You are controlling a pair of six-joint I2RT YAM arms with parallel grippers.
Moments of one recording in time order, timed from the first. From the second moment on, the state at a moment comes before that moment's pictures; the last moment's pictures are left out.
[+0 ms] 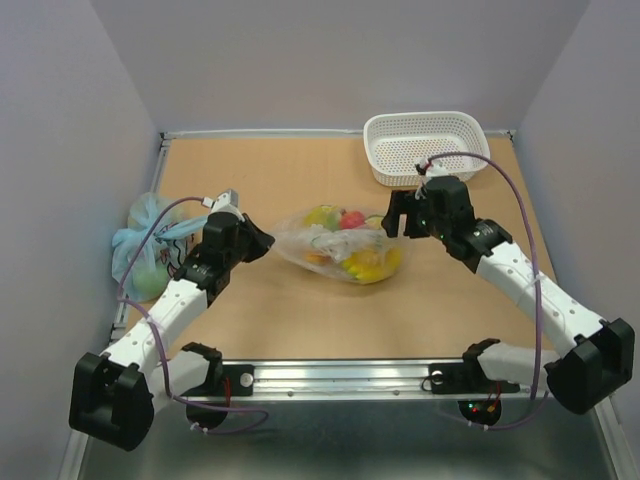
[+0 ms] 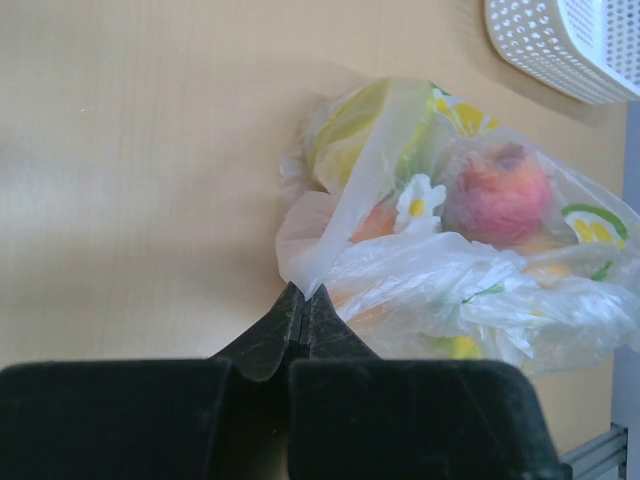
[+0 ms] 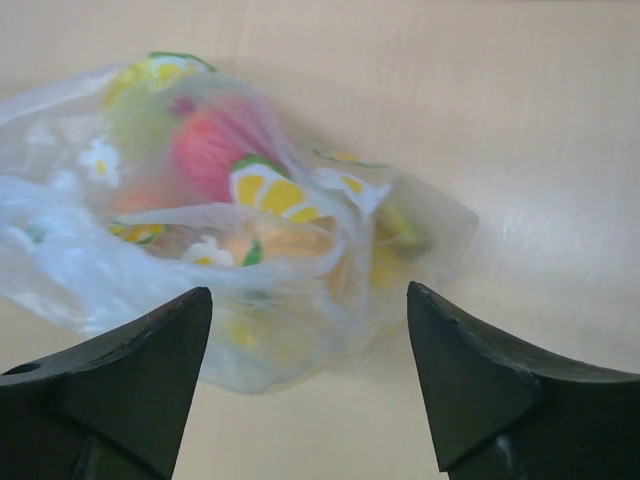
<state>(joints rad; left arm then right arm) -0.35 1.00 0.59 -0.12 0.02 -0.75 0.47 1.17 0.95 -0.40 0.08 0.40</state>
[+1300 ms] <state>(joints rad) -0.25 0.91 0.57 -0.11 0.10 -0.80 0.59 0.99 0.79 -0.22 0.30 0.51</state>
